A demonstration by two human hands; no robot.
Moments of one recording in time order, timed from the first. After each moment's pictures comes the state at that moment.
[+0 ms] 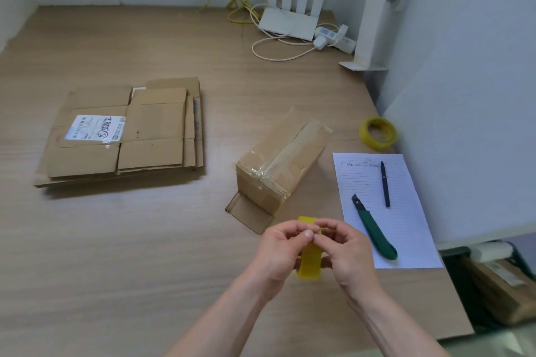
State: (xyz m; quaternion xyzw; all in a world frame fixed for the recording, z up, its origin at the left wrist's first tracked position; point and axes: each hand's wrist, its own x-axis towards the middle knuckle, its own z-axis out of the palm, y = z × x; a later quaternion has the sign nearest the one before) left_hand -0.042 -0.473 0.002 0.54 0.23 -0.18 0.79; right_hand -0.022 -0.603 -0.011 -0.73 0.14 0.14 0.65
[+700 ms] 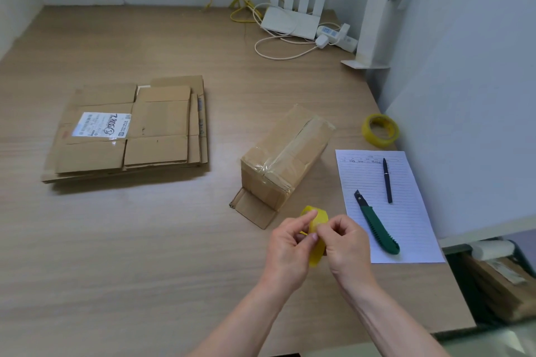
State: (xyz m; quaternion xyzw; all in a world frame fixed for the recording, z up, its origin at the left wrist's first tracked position) left_hand -0.052 -0.487 -0.025 0.65 0.18 -0.03 0.74; right_hand -0.026 -0.593 -0.023 -0.80 0.14 0.06 0.59
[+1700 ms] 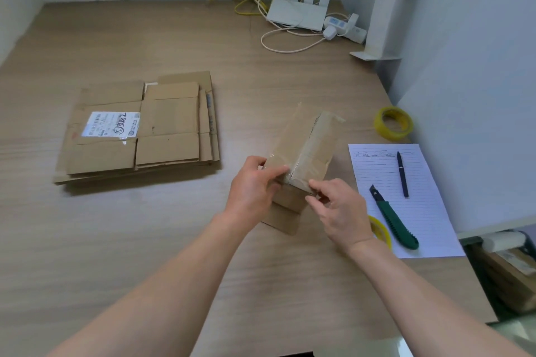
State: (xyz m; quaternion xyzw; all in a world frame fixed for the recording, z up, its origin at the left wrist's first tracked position) left_hand 0.017 -0.367 -0.029 0.91 0.05 0.04 0.41; right_hand 0.023 -0.560 -0.024 -0.92 -0.15 -0.08 0.34
